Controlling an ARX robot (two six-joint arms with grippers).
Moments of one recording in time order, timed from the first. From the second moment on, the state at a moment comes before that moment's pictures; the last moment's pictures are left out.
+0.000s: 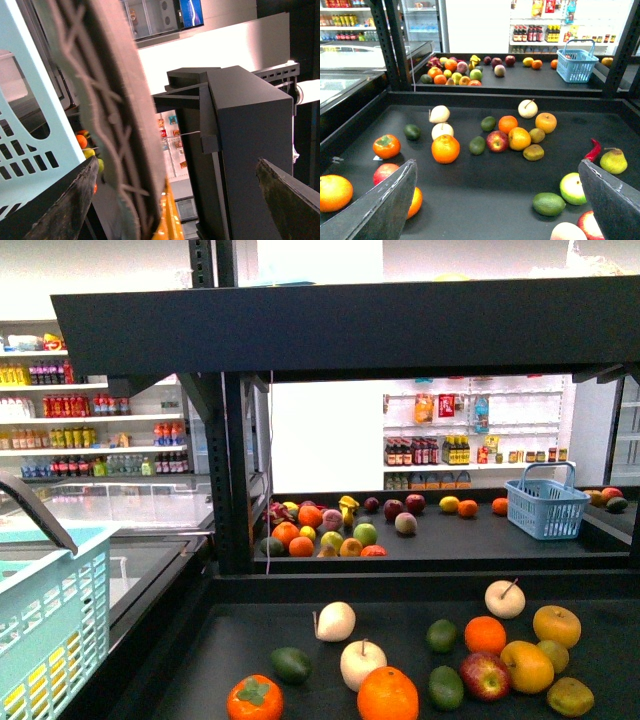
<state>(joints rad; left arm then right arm) 0.29 1.88 1.03 1.05 0.21 -1.36 0.00 0.04 0.04 -0.01 0.00 0.00</state>
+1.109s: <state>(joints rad) 0.33 1.46 0.89 0.49 0.19 -0.97 0.00 0.04 0.04 -0.01 0.00 0.00</state>
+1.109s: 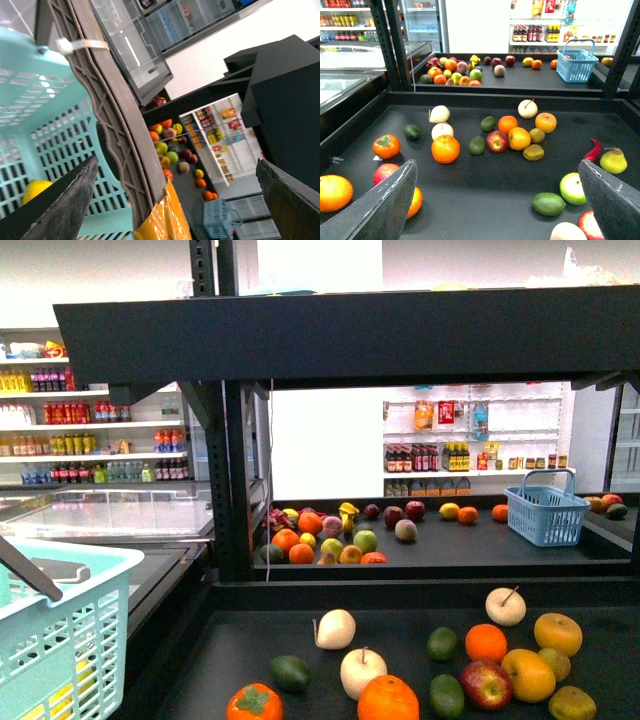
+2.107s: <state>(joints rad) 0.00 0.30 0.16 0.14 0.00 -0.01 0.00 0.04 0.04 -0.01 0.00 0.00</state>
